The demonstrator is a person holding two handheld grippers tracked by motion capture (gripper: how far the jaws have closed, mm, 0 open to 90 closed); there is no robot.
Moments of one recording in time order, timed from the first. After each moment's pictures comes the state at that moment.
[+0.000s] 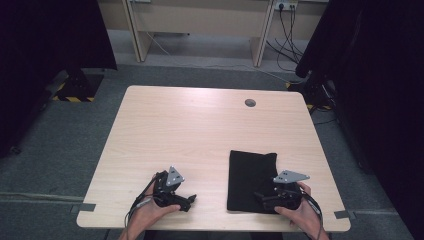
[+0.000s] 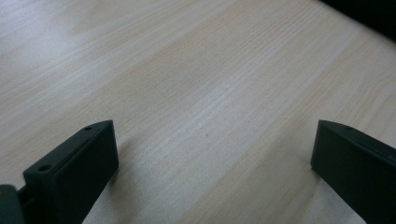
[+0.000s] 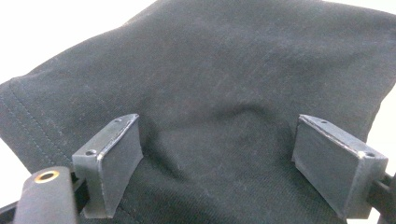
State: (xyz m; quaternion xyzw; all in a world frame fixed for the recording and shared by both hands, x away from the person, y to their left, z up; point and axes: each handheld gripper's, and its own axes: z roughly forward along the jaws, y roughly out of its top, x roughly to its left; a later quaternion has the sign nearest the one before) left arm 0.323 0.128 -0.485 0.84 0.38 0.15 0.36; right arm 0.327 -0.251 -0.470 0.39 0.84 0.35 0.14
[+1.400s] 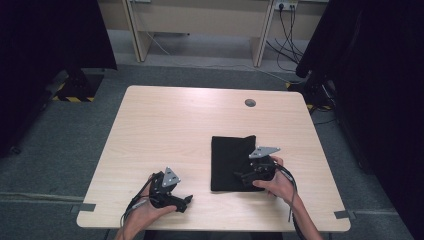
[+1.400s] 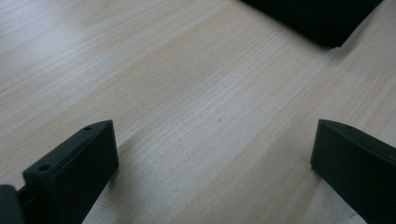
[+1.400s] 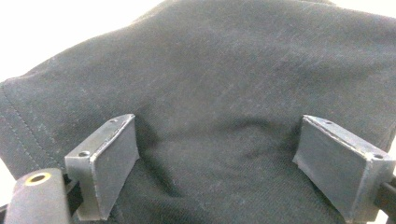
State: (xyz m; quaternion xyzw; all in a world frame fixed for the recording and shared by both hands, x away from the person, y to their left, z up) left arm 0.321 0.136 -0.486 0.84 0.38 0.15 0.36; right arm 0.409 -0.195 -0.474 0.33 0.86 0.36 0.11
